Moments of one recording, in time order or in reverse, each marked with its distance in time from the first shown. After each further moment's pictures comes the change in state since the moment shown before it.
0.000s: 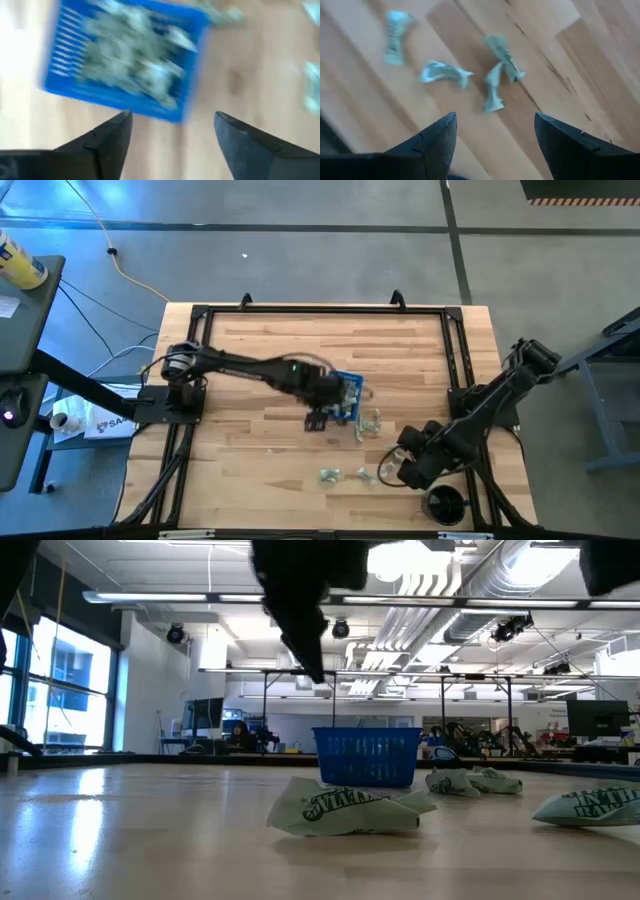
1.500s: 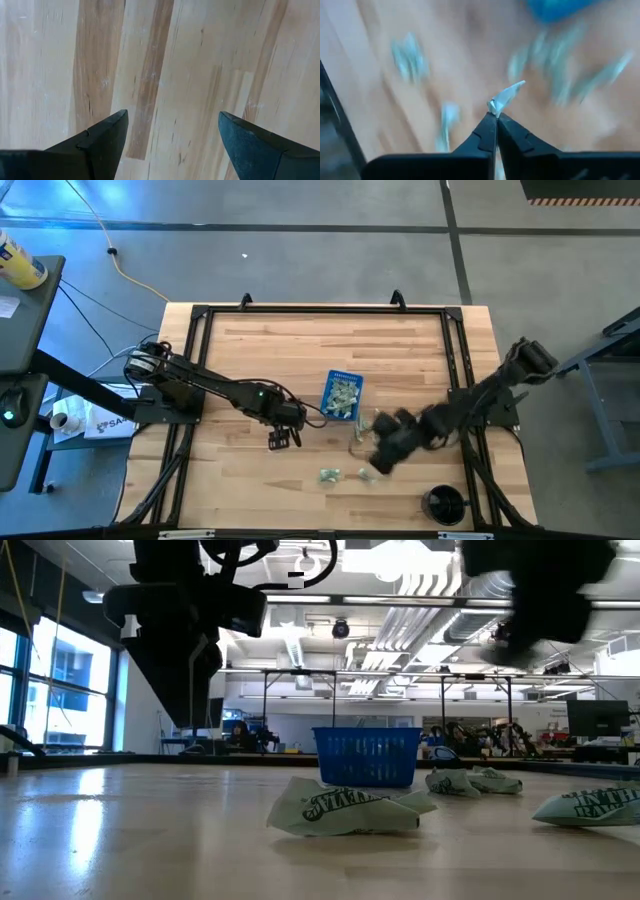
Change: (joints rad) left arm -0.166 -0.244 -0.507 0.093 -0.051 -0.341; right arm -0.249 0.021 0.026 0.261 0.078 -0.316
